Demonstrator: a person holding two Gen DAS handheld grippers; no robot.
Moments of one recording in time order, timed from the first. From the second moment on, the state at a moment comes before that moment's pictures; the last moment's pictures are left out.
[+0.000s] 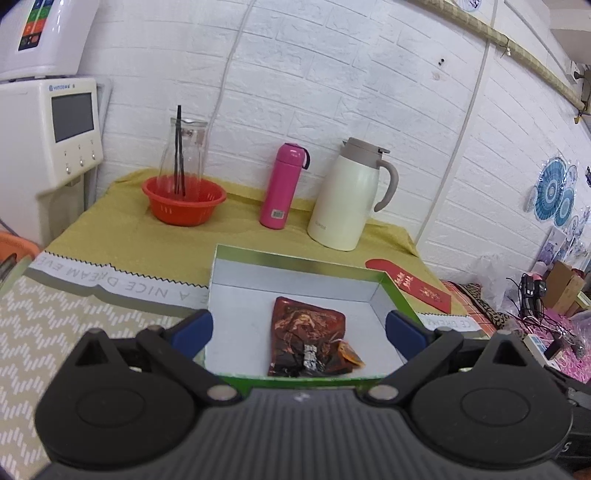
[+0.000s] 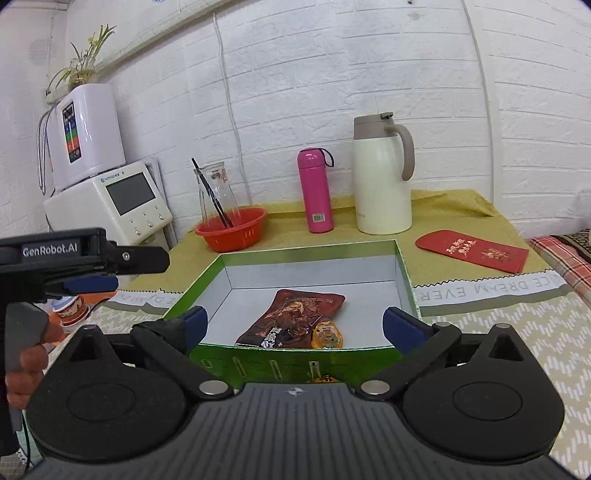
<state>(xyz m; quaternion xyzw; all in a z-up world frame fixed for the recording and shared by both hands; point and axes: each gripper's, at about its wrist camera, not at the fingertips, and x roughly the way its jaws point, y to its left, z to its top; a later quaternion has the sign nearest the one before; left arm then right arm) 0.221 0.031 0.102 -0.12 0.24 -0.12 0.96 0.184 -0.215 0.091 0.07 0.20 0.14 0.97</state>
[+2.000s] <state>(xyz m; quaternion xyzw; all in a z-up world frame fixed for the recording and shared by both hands) 0.076 -0.065 -0.012 0.05 0.33 -0.28 0.90 0.032 -0.274 -0.005 0.01 0.26 0.10 0.96</state>
